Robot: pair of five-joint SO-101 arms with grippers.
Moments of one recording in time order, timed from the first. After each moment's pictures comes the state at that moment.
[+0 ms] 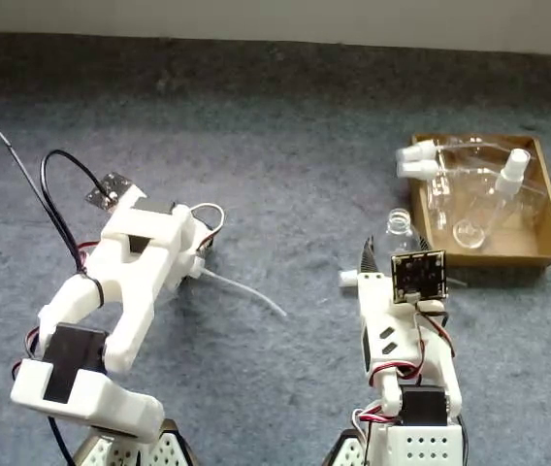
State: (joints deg) left arm 2.8 0.8 34.3 53.9 70.0; right arm -4.3 -104.6 95.5 33.3 10.5
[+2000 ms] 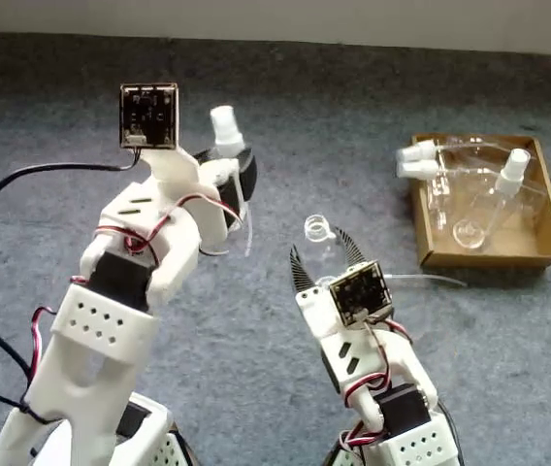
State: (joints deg) left arm 15.8 -44.2 35.5 40.1 23.2; right arm -26.4 -104.6 95.5 28.0 10.5
